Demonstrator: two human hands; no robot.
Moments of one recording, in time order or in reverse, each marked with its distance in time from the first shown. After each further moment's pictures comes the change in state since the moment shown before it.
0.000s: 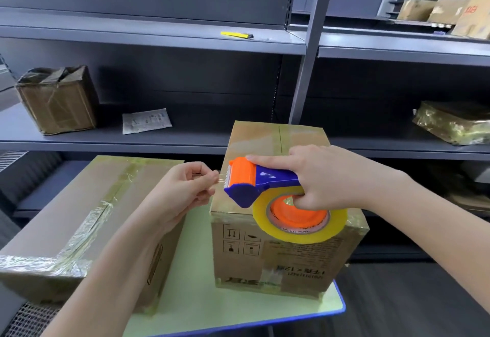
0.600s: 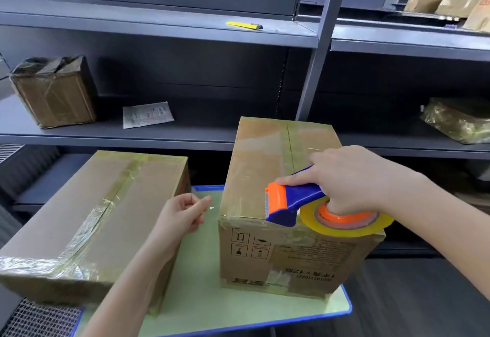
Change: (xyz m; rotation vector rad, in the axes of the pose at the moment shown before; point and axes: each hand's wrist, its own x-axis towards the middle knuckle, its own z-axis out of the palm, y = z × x) left_hand 0.015 -0.077 -0.026 0.011 0.165 -0.087; right_hand 0.014 0.005 0.000 -0.273 -0.175 0.028
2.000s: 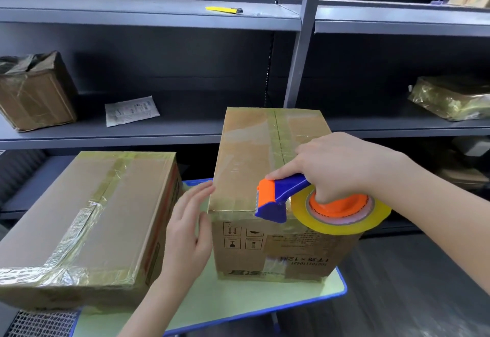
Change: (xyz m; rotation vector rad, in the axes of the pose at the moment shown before) left_hand -0.026 -0.024 0.039 0.507 0.251 0.795; right_hand 0.001 -0.001 -0.007 0.059 -0.139 0.000
